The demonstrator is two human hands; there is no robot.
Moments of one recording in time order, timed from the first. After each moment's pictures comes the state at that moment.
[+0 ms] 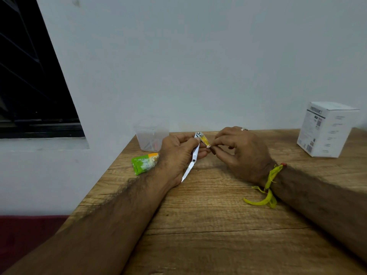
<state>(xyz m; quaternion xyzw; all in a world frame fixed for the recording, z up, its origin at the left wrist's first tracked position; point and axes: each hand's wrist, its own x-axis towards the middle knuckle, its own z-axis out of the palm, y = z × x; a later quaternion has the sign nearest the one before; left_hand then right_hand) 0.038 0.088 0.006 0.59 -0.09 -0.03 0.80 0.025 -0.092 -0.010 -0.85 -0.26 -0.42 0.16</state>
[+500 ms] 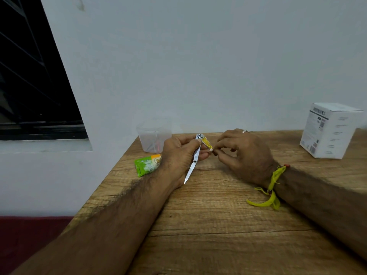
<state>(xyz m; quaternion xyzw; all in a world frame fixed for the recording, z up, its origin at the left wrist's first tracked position) 0.041 0.089 0.004 0.59 -0.08 -0.01 0.80 0.022 -0.091 -0.009 -0.86 -0.26 -0.41 0.15</state>
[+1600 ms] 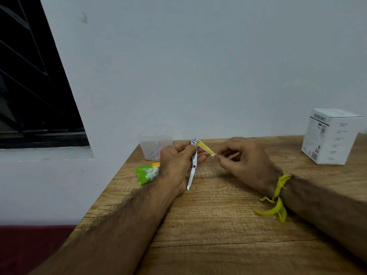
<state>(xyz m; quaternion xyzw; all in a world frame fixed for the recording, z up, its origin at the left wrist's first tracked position) 0.039 0.092 0.010 0.52 -0.06 -0.02 0.85 0.012 -0.083 -0.004 -0.85 -0.18 -0.33 0.37</state>
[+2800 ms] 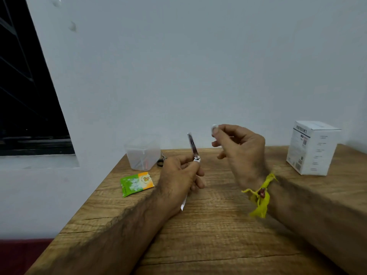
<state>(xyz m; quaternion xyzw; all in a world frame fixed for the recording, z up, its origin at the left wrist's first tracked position) 0.025 0.073 0.003 0.69 -0.15 0.02 0.71 0.005 -0.063 0.034 -0.63 -0.05 -0.37 0.69</state>
